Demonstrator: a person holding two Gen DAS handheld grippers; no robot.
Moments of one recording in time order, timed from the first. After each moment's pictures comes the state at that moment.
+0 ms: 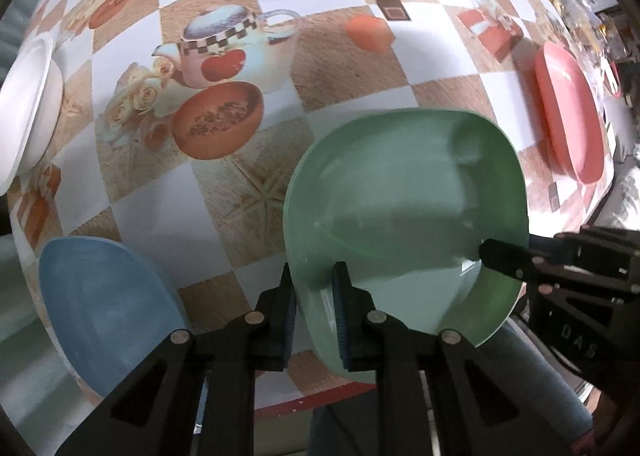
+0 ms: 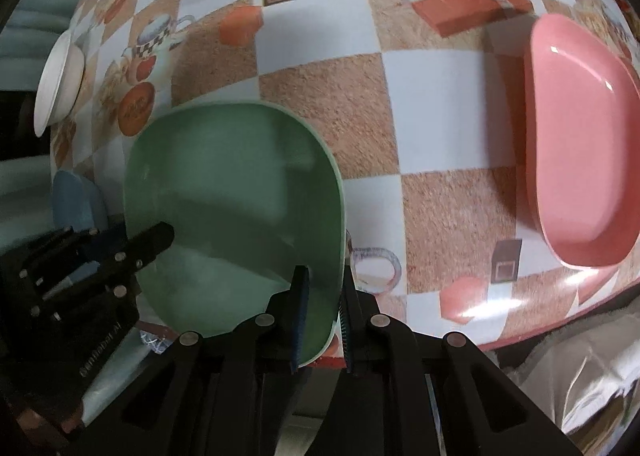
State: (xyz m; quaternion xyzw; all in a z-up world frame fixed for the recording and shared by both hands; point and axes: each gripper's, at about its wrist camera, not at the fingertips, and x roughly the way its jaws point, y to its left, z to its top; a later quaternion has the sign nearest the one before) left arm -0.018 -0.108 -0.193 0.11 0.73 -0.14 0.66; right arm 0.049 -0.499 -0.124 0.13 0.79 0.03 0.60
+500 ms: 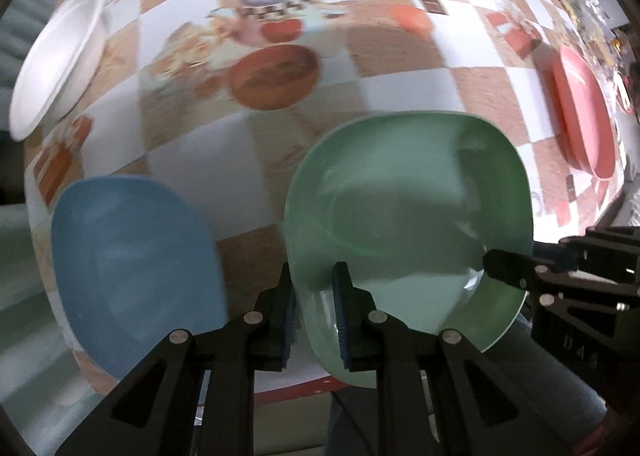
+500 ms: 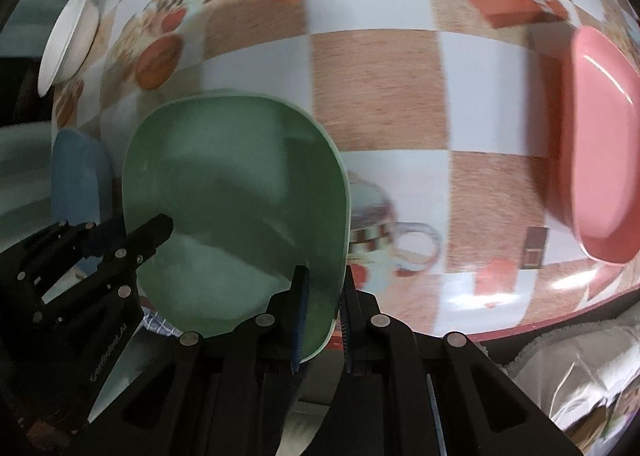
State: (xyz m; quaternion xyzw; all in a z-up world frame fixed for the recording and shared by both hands) left arm -0.025 -0.082 -0.210 0.09 0.72 -0.10 0.68; right arm 0.032 -0.406 -0.138 0.10 0.80 0.07 0.58
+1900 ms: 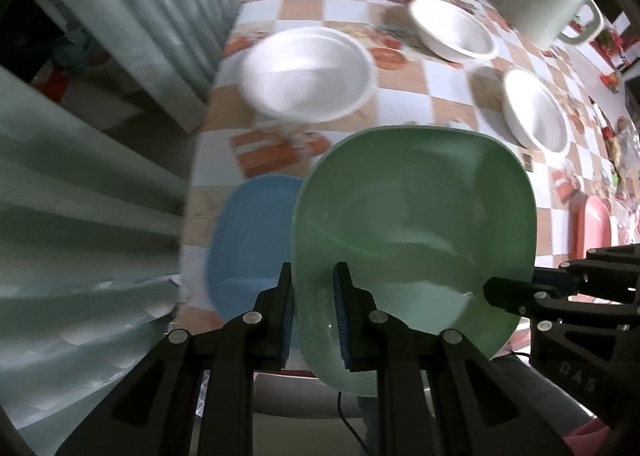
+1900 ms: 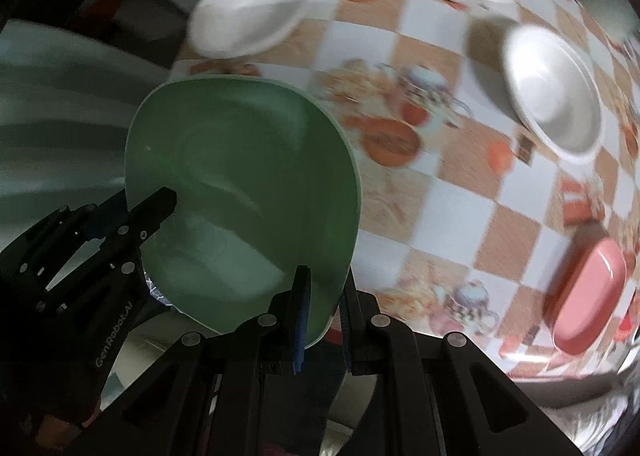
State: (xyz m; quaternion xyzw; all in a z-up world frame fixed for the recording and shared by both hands) left arm -0.026 0.075 -0.065 -0.01 0.64 0.05 0.76; right arm 0.061 -0.198 -0.063 -0.03 0.77 0.20 0.61
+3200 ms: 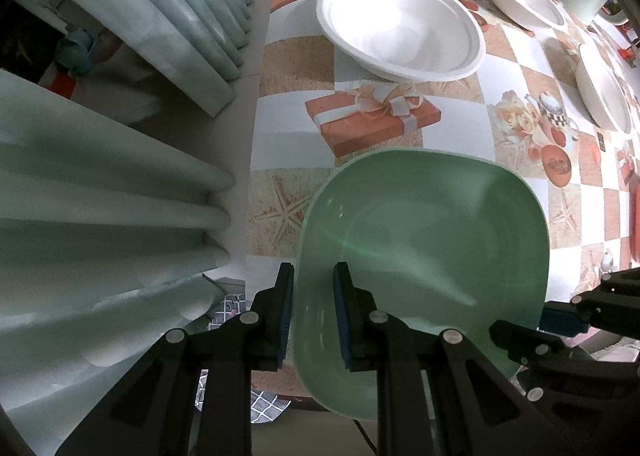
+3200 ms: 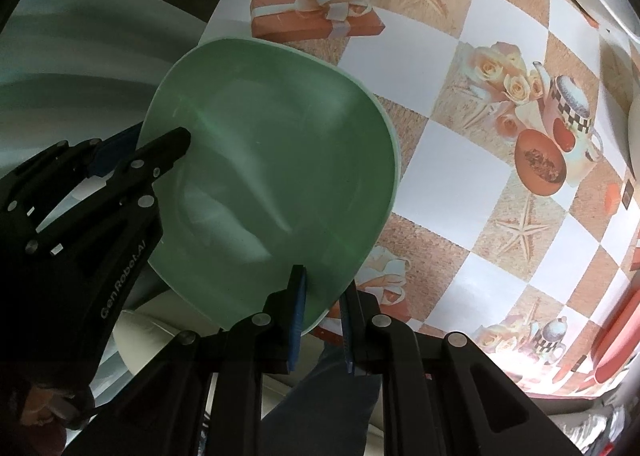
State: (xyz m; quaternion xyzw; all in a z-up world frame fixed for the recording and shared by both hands) left arm -0.011 0.143 -0.121 0.04 0.68 0.06 0.73; right arm 0.008 -0.020 -0.158 -0.05 0.80 0.23 0.55
